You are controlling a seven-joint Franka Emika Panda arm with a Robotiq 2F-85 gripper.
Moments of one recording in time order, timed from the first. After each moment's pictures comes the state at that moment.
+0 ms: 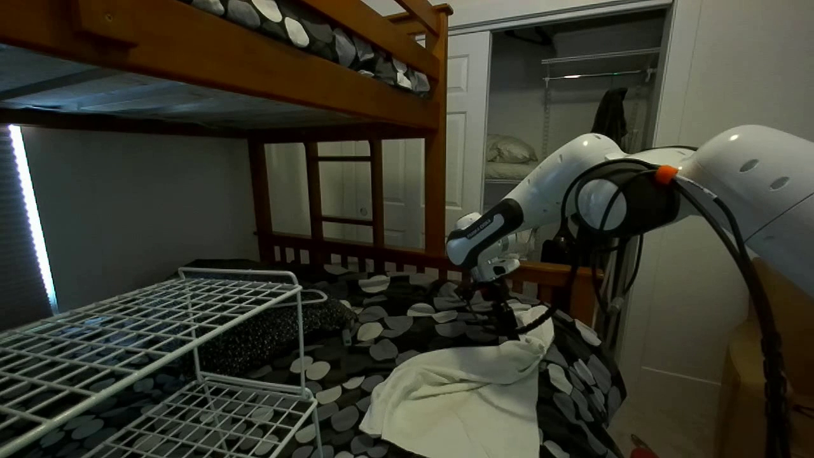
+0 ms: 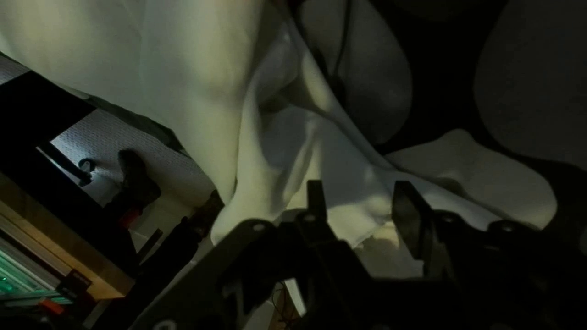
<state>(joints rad) 0.02 0.91 -0.19 -1.26 -0.09 1.76 1.96</state>
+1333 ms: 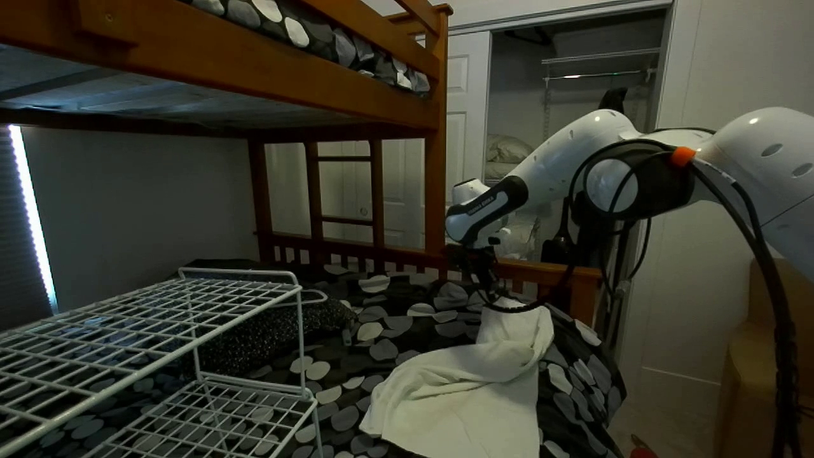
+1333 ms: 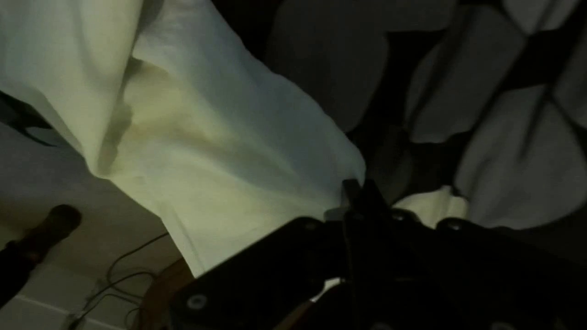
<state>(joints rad) 0.02 0.82 -0.20 -1.23 -0.16 2.02 1.83</state>
